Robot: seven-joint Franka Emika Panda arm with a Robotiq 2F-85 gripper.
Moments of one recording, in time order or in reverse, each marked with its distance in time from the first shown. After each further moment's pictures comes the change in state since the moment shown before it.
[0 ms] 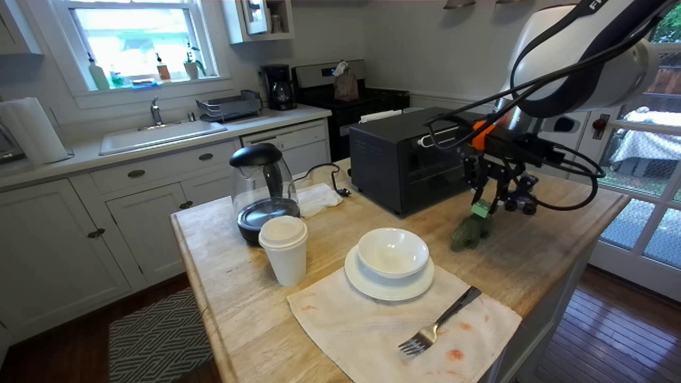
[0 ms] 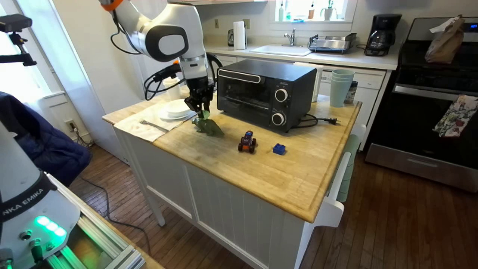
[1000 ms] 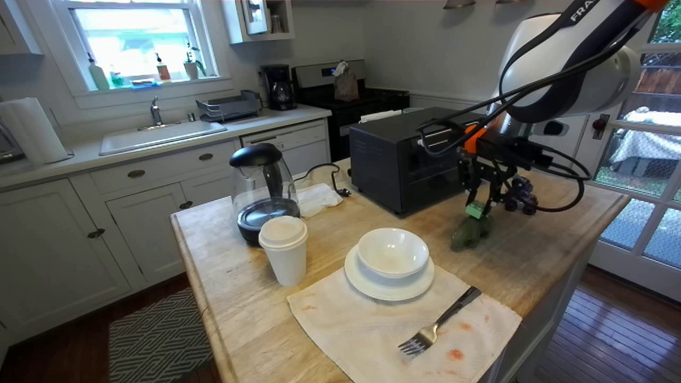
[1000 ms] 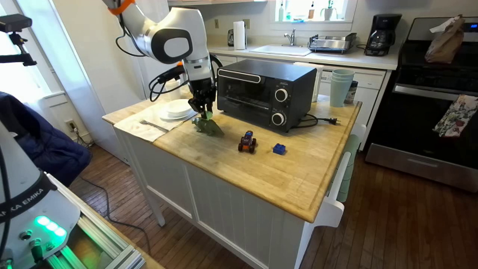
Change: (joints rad) arm 0.000 0.050 0.001 0.044 0.000 0.004 -0.001
